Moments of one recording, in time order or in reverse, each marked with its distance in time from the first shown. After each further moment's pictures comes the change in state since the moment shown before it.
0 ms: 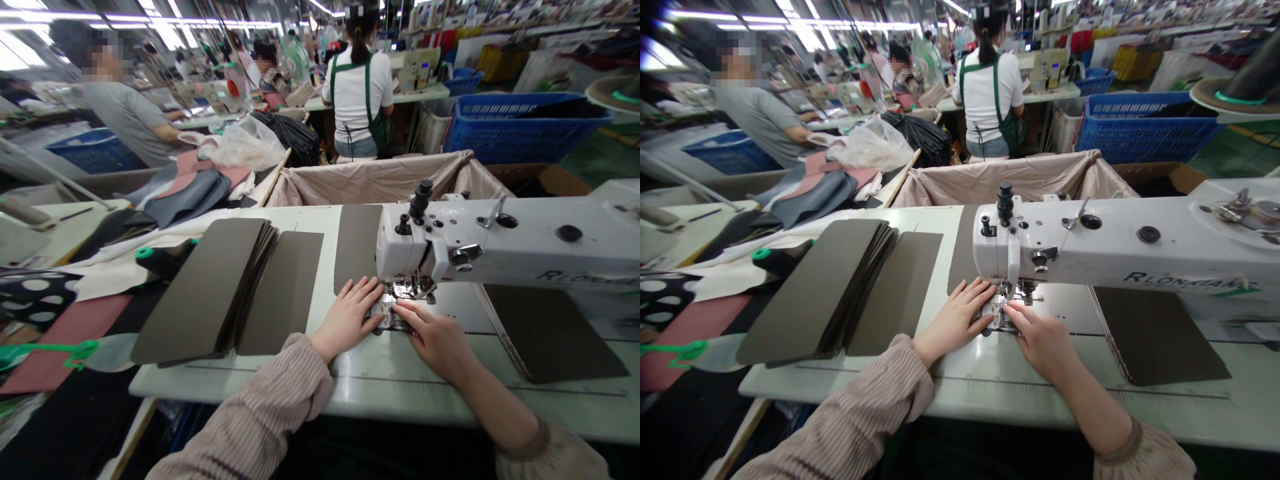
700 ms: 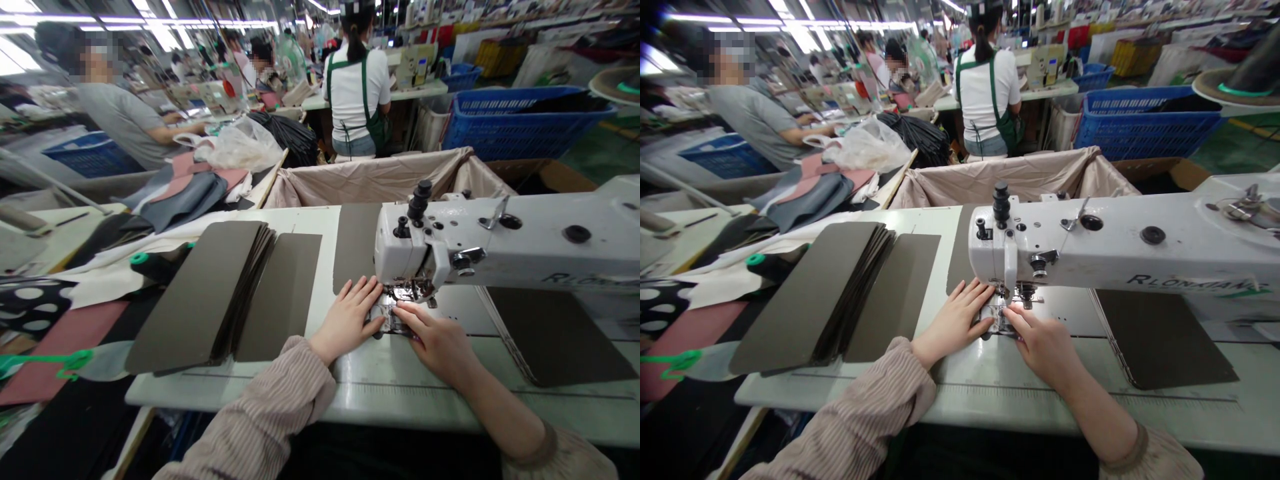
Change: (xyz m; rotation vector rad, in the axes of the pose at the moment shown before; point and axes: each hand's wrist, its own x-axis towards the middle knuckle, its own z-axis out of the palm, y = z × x) left_hand 0.004 -0.003 0.002 0.054 -0.002 0.009; right_hand 0.000 0.000 0.003 0.006 -0.009 0.011
